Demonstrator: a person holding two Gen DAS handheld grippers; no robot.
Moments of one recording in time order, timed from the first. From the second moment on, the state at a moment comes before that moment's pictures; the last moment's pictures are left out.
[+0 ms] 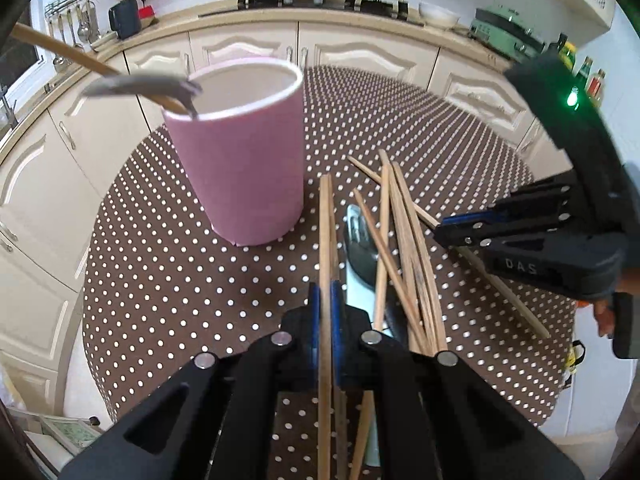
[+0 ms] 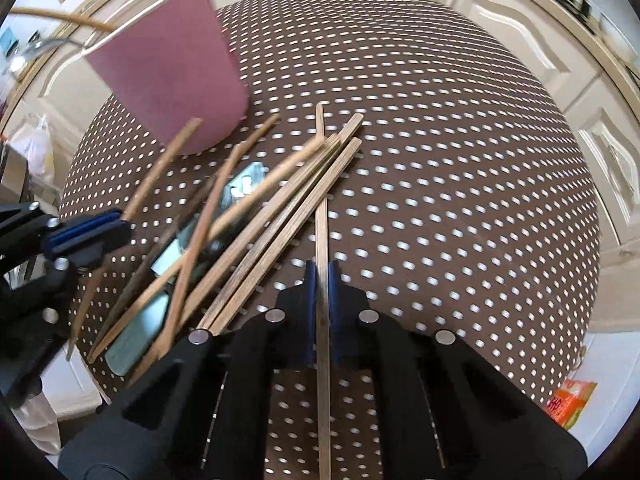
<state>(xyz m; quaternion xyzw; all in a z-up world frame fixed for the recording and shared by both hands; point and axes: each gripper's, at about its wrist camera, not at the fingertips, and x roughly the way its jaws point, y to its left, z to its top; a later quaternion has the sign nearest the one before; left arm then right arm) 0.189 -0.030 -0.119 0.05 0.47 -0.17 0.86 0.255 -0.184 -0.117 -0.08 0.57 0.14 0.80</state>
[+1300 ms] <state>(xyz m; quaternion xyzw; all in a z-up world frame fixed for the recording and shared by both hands) 0.158 0.014 0.009 -0.13 0.10 -0.16 0.97 0.216 -0.180 0.042 0.06 0.29 0.25 0.92</state>
